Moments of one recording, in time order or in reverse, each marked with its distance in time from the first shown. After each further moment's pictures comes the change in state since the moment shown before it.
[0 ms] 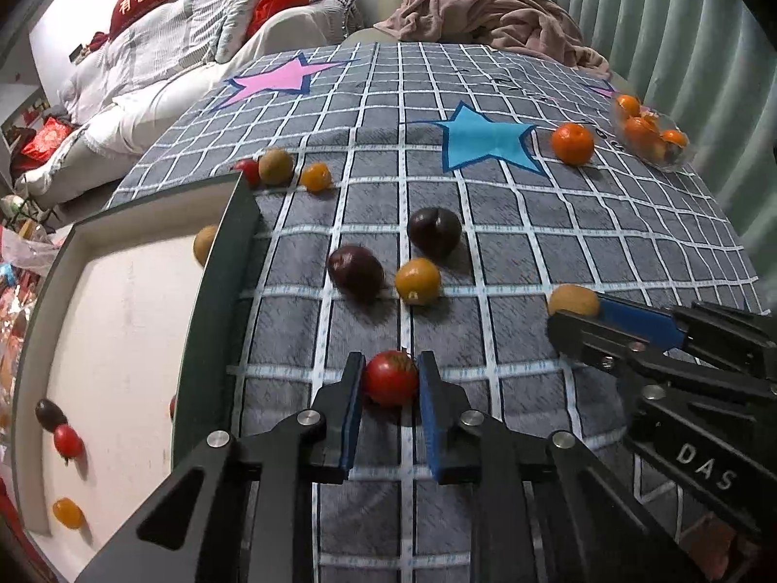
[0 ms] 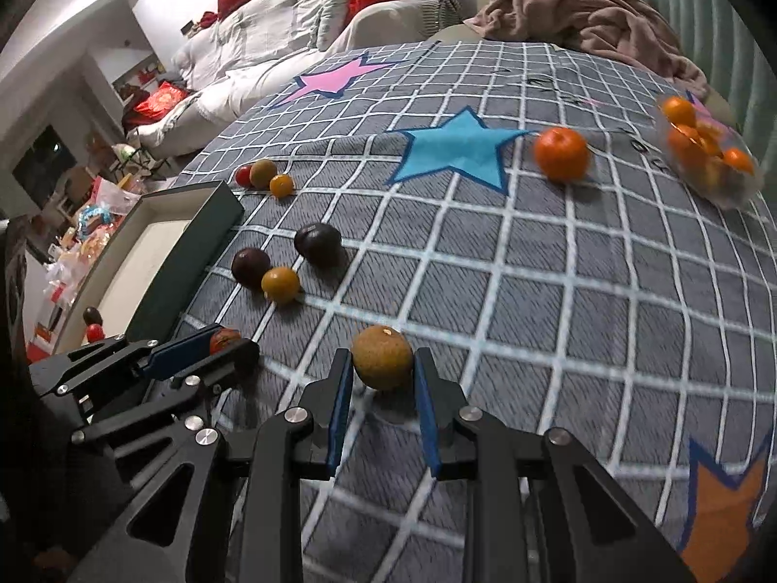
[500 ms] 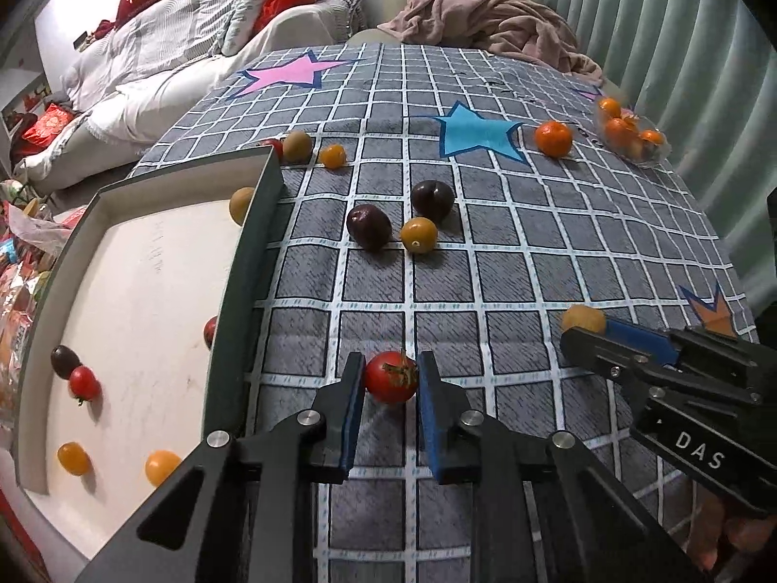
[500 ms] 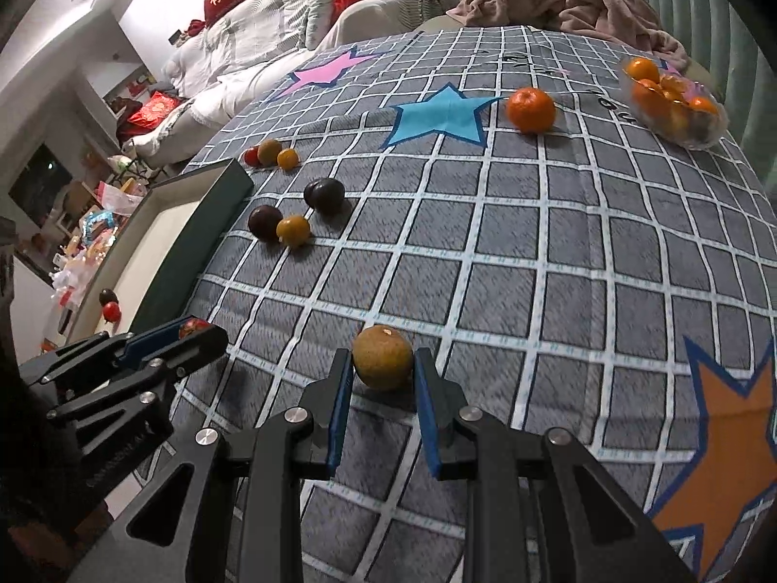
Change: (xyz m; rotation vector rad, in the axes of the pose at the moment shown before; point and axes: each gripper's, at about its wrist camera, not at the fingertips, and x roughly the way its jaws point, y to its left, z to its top) left arm -0.032 0.009 -0.025 -0.023 -0.003 -0.032; right arm -0.020 0.003 -0.034 0.051 0.013 0.002
